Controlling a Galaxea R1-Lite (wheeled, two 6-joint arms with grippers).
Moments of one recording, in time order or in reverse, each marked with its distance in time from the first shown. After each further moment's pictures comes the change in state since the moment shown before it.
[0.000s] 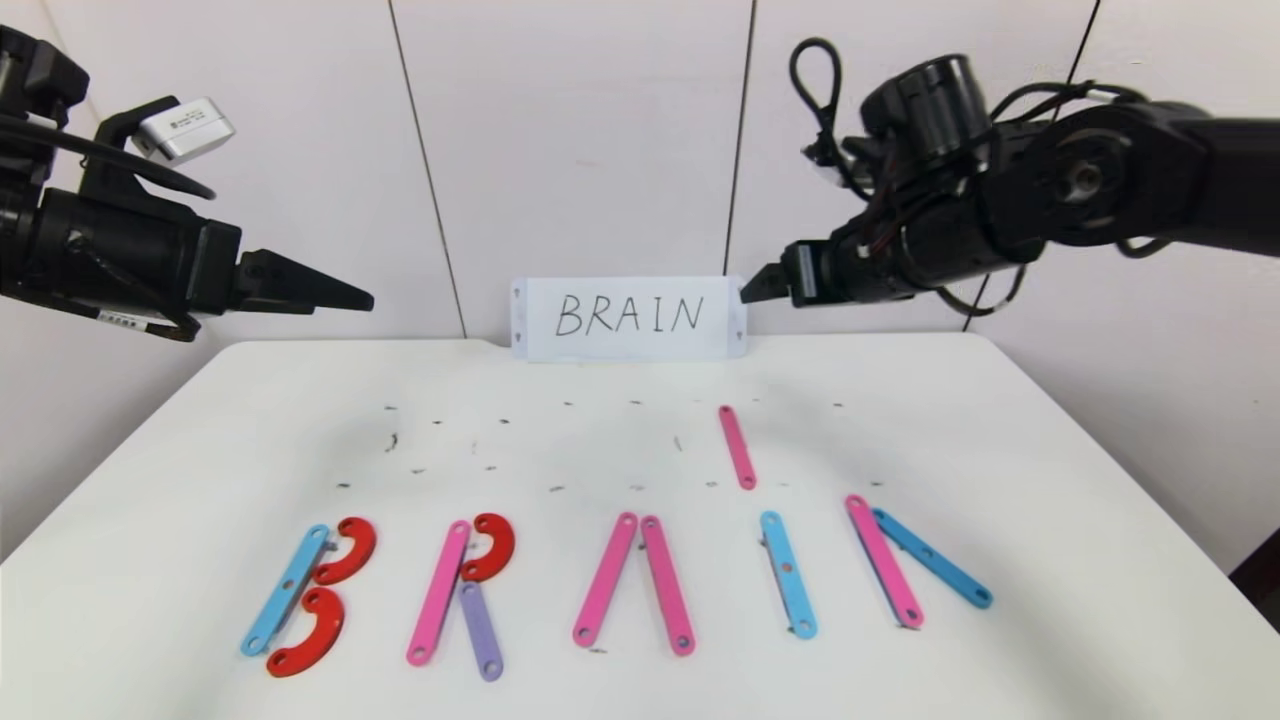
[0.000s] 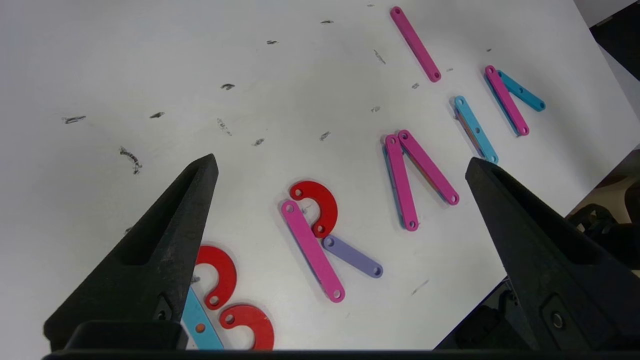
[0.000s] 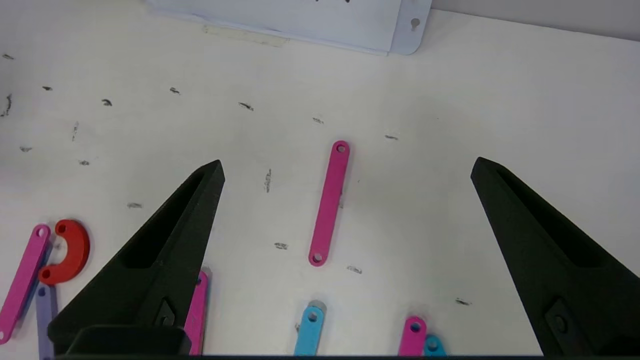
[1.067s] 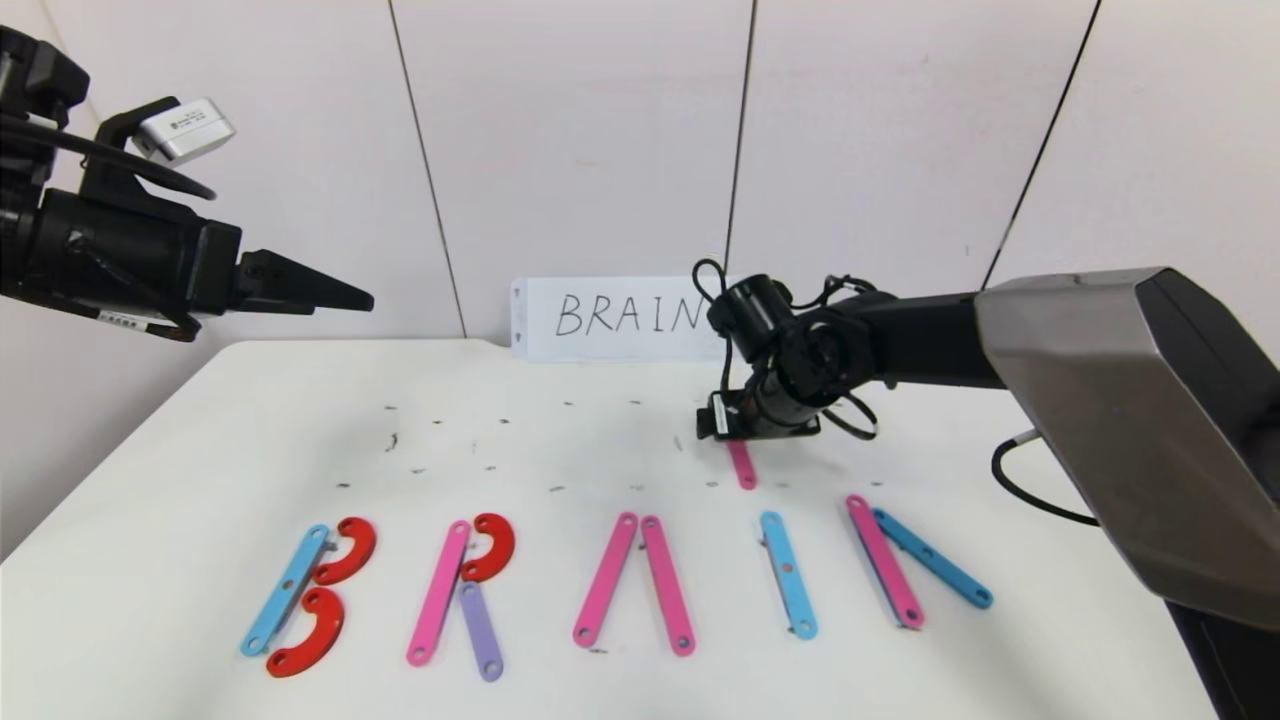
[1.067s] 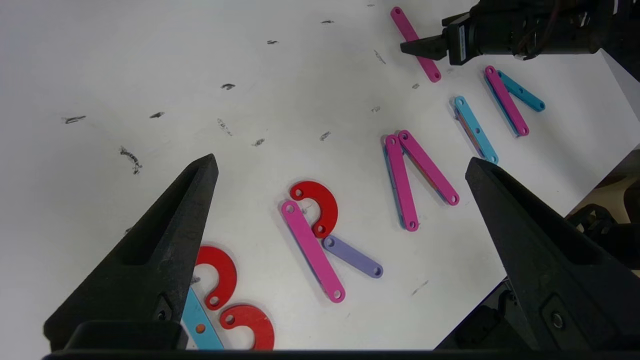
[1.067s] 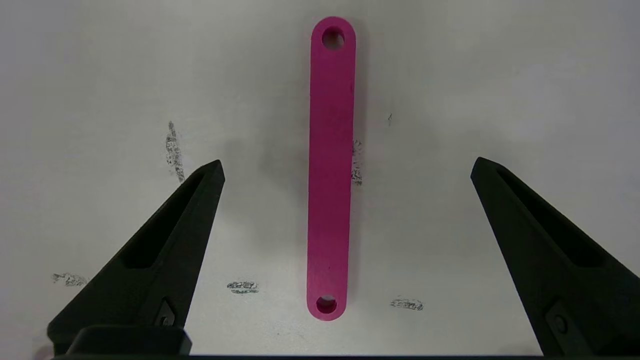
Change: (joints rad) left arm 0.000 0.001 0.000 0.000 0.000 -0.001; right arm 0.085 0.340 0.006 -0.001 -0.171 0.187
